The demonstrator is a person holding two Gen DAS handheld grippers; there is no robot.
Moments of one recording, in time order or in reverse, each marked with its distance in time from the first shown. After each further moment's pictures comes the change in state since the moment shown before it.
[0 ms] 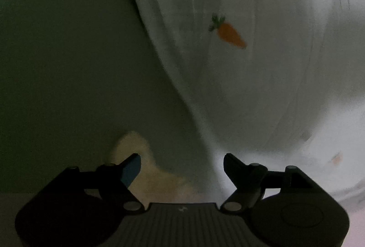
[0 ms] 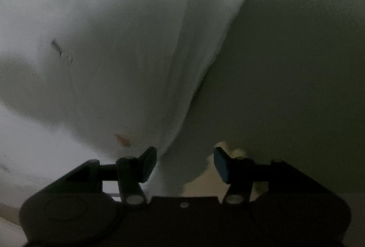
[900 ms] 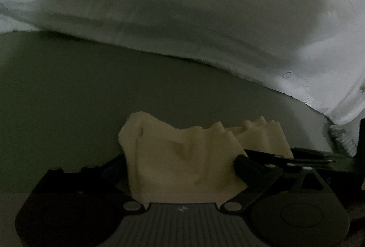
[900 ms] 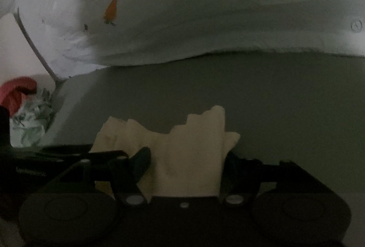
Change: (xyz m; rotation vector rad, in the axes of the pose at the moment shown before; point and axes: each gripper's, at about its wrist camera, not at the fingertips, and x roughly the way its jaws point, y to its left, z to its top) left arm 0.106 -0.048 -0.080 0.695 -0.043 0.277; right arm 0.077 0.042 -0.076 -0.903 0.149 -0.285
